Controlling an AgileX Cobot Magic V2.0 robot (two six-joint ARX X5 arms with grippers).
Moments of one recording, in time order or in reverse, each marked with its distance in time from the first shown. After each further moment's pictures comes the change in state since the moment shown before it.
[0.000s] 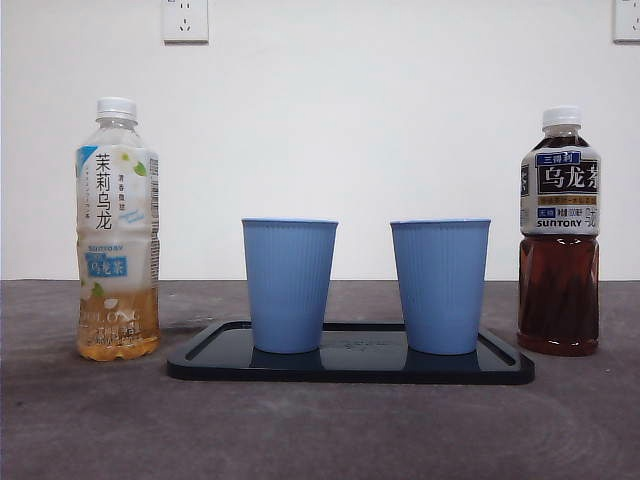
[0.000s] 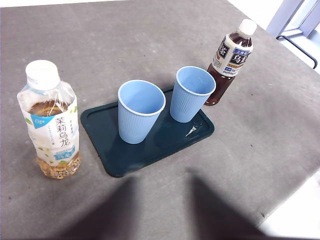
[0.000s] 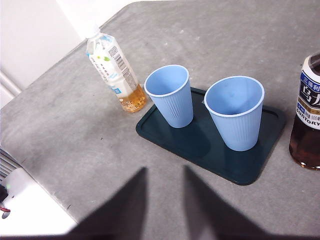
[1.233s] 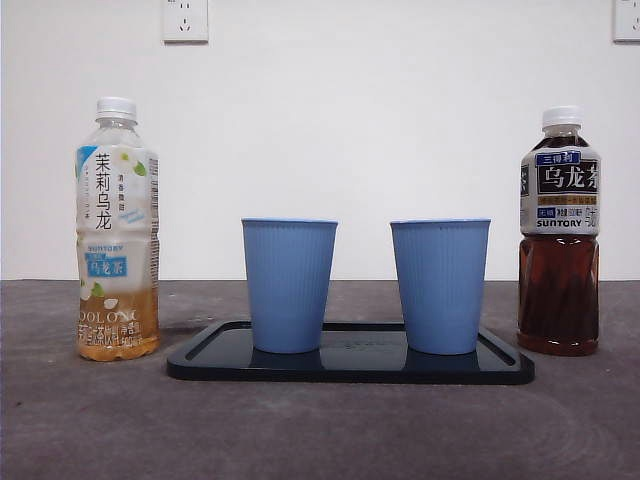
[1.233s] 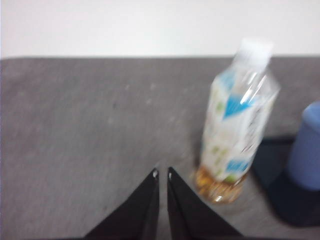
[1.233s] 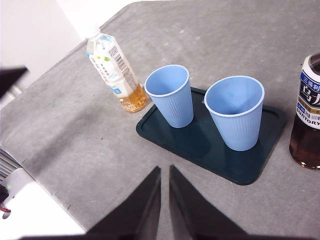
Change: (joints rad) left arm 0.589 -0.433 -0.709 0.519 0.003 0.208; right arm 0.000 0.000 0.000 0.000 0.000 0.000
